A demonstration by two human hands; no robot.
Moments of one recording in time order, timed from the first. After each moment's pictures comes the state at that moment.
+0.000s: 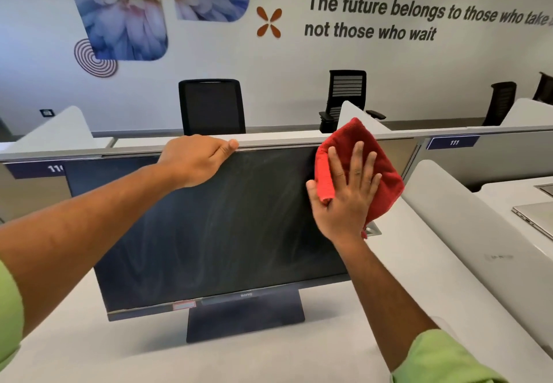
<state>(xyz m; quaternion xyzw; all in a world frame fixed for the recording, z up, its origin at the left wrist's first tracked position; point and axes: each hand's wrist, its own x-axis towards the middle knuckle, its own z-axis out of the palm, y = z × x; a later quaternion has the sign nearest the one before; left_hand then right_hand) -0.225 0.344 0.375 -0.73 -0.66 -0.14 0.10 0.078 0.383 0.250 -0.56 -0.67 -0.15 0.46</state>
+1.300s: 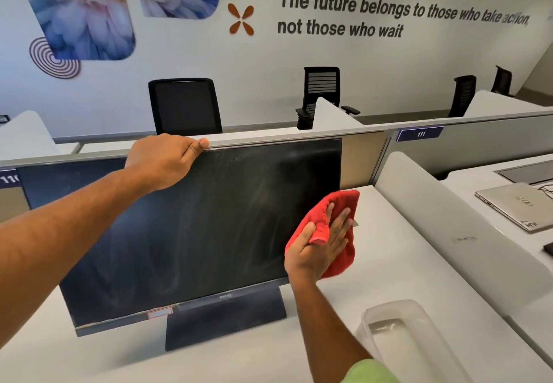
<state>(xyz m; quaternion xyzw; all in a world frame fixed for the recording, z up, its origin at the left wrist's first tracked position) -0.223 0.354 0.373 -0.73 -0.66 -0.16 0.14 0.058 0.338 0.143 -0.70 -0.47 0.03 0.54</state>
